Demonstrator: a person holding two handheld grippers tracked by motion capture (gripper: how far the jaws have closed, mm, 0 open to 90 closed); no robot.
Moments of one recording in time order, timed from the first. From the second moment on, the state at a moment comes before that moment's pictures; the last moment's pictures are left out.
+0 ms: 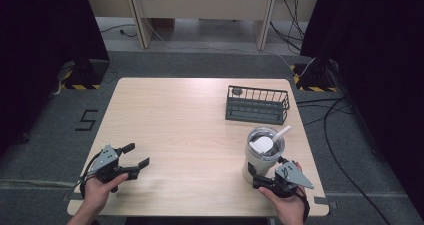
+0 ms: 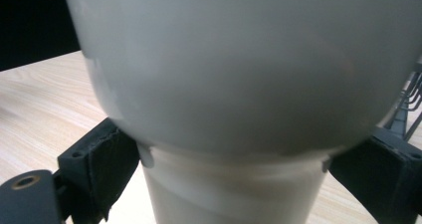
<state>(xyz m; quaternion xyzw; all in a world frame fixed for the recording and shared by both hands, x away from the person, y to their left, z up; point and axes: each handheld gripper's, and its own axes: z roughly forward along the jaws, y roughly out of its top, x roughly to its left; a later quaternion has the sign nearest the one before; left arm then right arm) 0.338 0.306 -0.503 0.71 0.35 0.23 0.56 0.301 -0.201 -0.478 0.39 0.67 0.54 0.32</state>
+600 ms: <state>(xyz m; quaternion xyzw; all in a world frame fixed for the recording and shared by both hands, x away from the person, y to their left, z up) 0.338 0.306 -0.503 0.71 0.35 0.23 0.56 0.313 -0.195 -0.482 0.39 0.67 0.55 0.33</state>
